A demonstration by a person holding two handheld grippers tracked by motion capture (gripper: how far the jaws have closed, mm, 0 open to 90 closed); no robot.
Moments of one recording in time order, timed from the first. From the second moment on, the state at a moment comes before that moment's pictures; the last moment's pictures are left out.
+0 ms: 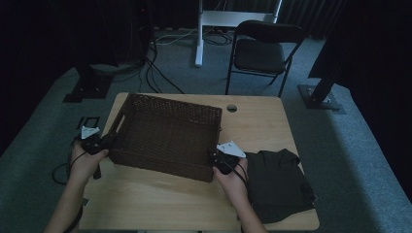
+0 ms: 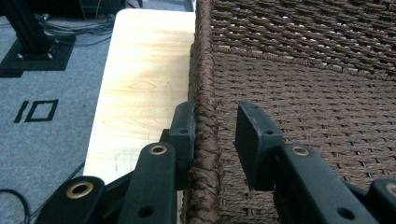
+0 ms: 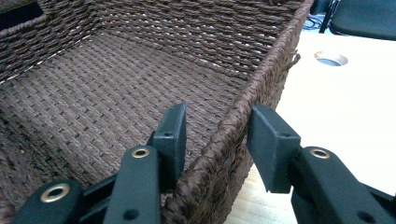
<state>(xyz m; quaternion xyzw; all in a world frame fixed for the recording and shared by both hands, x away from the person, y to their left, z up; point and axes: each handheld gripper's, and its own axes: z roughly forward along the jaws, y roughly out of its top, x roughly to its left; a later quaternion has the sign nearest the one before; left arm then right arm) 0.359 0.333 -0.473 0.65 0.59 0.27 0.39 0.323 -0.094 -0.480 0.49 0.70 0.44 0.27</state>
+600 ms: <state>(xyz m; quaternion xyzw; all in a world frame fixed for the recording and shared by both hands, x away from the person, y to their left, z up) 0.340 0.324 -0.475 0.62 0.62 0.26 0.40 0.345 -0.112 -0.478 0.46 0.73 0.44 0.25</state>
